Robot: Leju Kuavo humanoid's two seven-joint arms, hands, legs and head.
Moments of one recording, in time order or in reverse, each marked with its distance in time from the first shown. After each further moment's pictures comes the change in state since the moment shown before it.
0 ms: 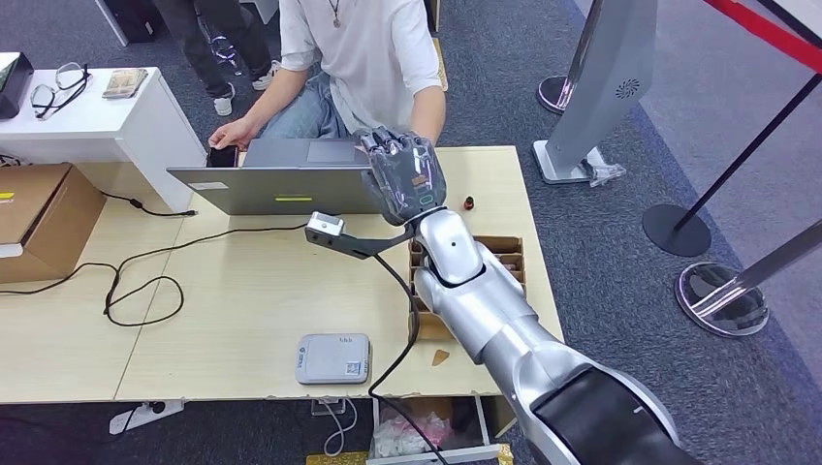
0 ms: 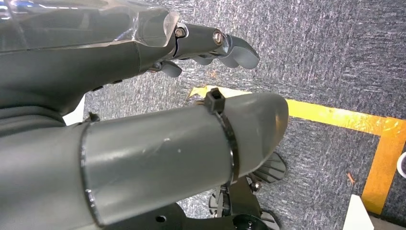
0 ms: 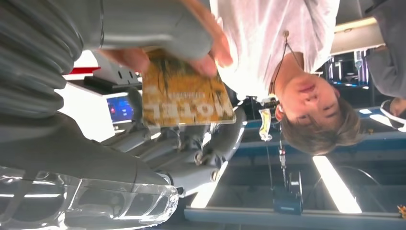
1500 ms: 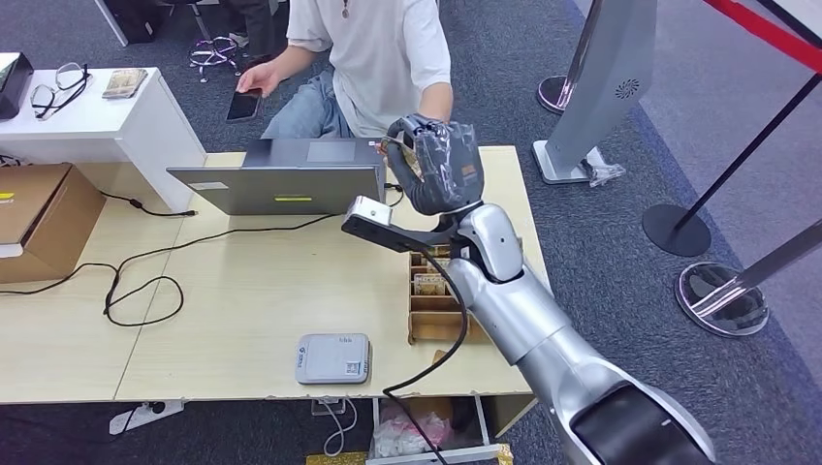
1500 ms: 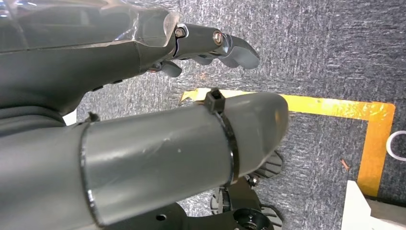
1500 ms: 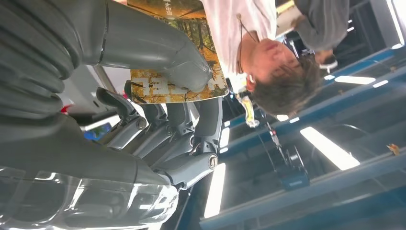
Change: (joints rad) left arm -0.002 0.019 -0.023 0.000 -0.049 -0.060 -0.026; right arm 0.082 -0.144 0.085 -0.308 -0.418 0.014 -0.179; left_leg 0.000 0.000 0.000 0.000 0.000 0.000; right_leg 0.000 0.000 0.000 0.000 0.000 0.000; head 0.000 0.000
